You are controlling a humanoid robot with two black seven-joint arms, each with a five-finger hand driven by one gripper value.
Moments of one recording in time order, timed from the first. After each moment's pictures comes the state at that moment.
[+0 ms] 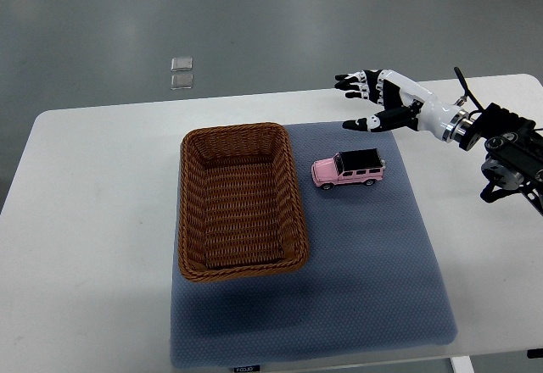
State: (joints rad) left arm -0.08 0.00 -0.07 -0.13 0.12 -0.03 -0.05; right arm 0.81 -0.36 0.56 0.68 -0.89 0.39 0.55
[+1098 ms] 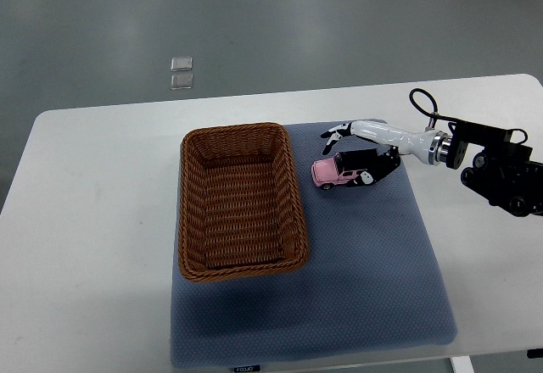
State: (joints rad) left arm -0.08 0.00 -0.07 -0.13 0.12 -0.03 -0.05; right arm 0.87 -0.36 0.29 0.67 -1.34 0.11 0.61
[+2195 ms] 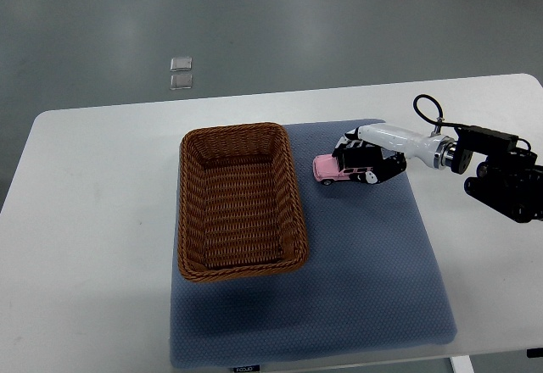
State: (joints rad) left arm -0.08 0.00 -0.07 -0.13 0.12 -0.03 -0.05; right arm 0.89 -0.38 0.19 0.68 -1.35 -0.04 0.61
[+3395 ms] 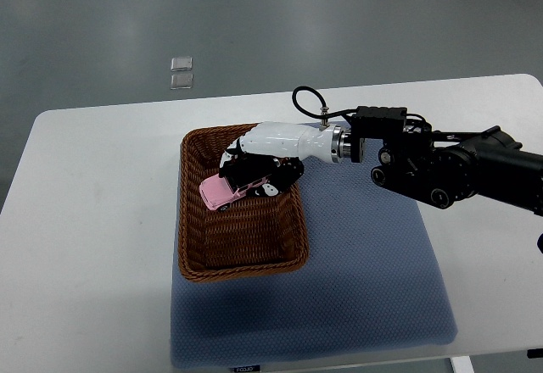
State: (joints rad) left arm -0.08 0.00 -0.07 -0.13 0.12 -0.03 -0.05; right arm 1.12 -0.15 -0.01 0.81 -1.36 -0.06 0.61
